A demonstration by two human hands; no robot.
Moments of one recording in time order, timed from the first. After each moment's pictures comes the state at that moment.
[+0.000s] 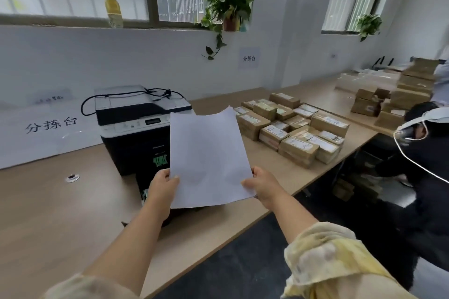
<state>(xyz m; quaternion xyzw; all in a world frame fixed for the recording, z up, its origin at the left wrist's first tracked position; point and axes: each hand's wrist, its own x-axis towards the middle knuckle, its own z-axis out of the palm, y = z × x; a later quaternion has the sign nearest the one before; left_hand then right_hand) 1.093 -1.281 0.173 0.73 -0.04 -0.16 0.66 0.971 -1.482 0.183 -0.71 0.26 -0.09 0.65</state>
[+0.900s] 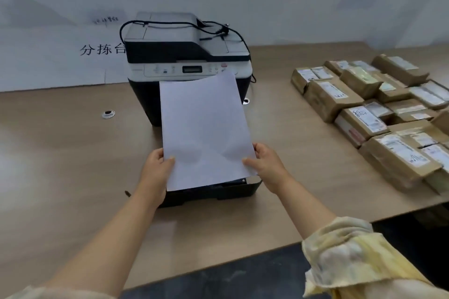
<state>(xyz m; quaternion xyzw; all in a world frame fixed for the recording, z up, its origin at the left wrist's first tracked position) 1.207 -1.304 0.073 0.66 0.13 -0.09 0.73 1.173 -1.542 0.077 -0.73 0.14 0.04 0.67</state>
